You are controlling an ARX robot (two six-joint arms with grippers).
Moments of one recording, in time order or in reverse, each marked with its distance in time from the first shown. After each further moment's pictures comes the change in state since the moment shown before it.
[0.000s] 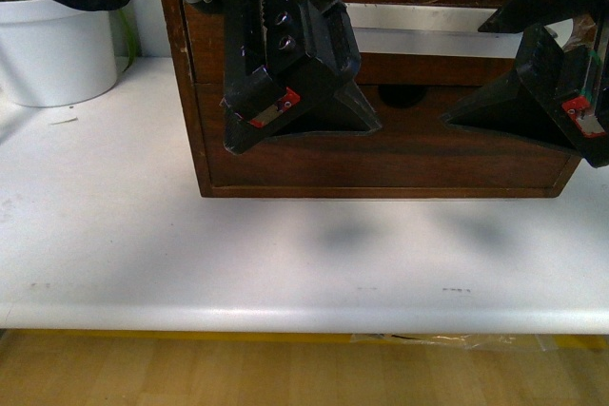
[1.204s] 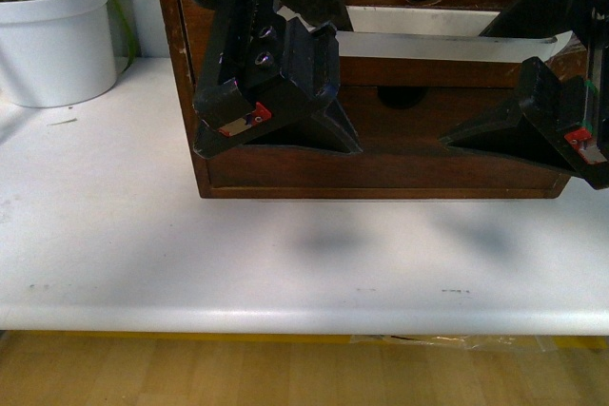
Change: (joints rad) left arm -0.044 0.044 0.105 -0.223 -0.056 0.151; right arm 0.011 0.041 0.018 -0.070 -0.011 -0.086
